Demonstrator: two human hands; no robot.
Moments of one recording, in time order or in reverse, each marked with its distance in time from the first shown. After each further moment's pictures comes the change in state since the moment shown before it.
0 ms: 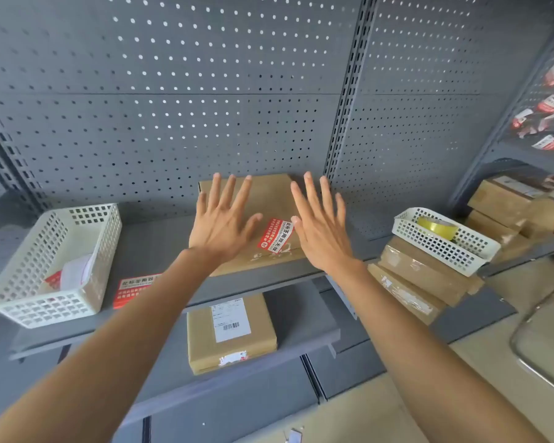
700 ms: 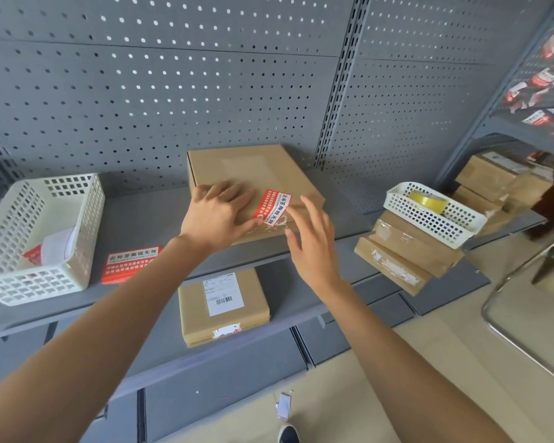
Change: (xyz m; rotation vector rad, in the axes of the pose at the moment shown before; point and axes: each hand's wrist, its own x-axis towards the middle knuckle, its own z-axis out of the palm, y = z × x) left_hand -0.019 -0.015 0.033 0.013 0.144 0.268; right_hand -0.068 -0.027 0.034 0.345 0.162 0.136
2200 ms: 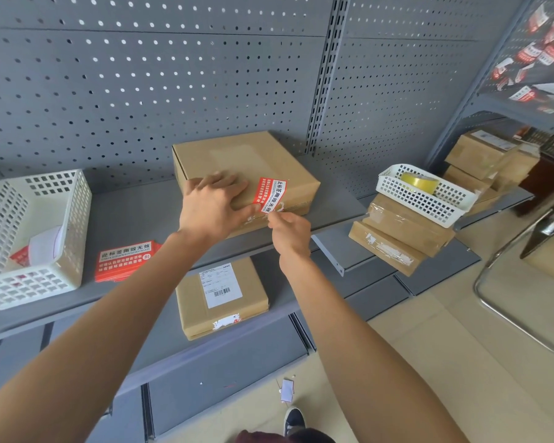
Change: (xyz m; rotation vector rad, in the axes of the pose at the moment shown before) left_hand 0.001 0.015 -0.005 -0.142 -0.024 -0.142; right_hand 0.020 -0.062 0.015 0.774 -0.058 1.132
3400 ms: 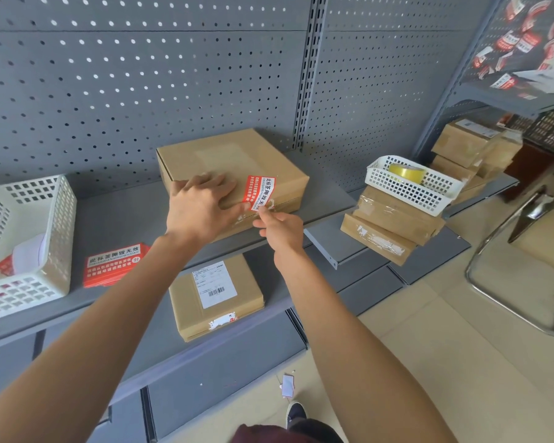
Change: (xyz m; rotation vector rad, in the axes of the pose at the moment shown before) left_hand -0.005 0.008 -0.012 0.005 -0.039 -0.013; right_hand -0.007 -0.002 -0.011 0.055 -0.064 0.029
